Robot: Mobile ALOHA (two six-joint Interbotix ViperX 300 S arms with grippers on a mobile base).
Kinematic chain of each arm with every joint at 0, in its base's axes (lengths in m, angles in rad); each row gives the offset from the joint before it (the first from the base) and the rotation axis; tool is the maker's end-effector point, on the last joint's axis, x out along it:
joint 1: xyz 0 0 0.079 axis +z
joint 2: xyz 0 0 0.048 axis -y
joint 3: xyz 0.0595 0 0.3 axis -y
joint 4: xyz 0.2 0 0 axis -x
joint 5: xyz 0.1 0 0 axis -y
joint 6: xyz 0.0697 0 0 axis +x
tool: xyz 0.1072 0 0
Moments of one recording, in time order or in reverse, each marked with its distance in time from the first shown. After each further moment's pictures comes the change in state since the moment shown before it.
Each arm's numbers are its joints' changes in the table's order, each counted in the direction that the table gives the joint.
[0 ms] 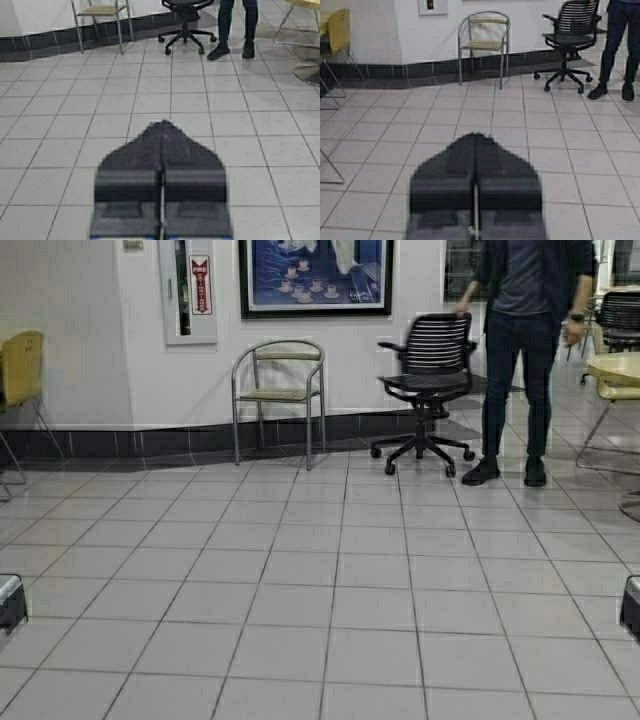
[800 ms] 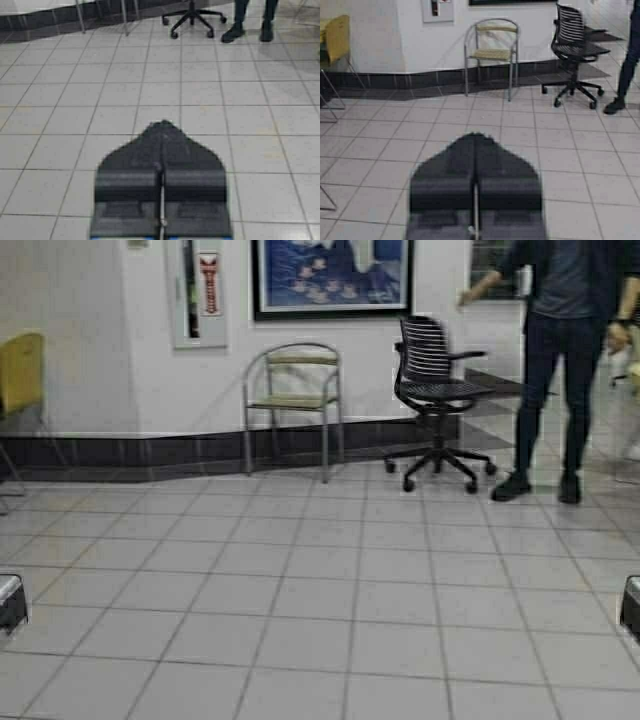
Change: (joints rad) left arm 0.000 0.028 -0.026 -0.002 0.012 -0.006; right arm 0.000 -0.025 -0.018 0.000 -0.043 0.005
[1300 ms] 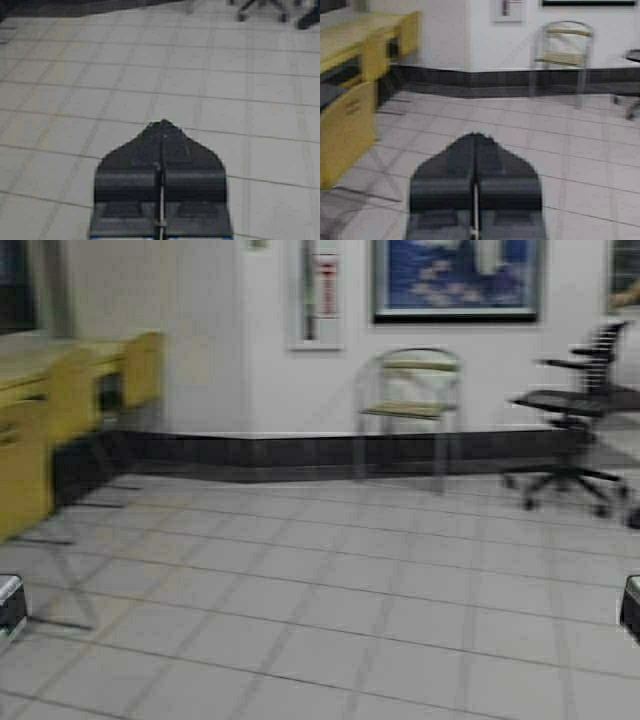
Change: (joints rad) left arm 0.000 -0.011 0.000 0.002 0.002 -0.003; right arm 0.000 -0.100 0.034 0.000 -0.002 0.038
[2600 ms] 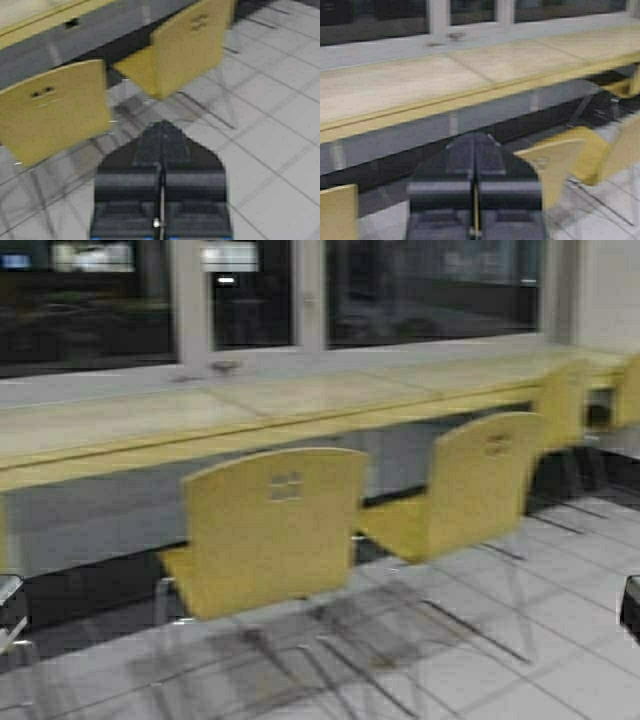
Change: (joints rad) left arm -0.002 -0.020 0.003 0.000 0.005 -0.035; right arm 0.000 -0.002 0.000 0.011 -0.006 0.034
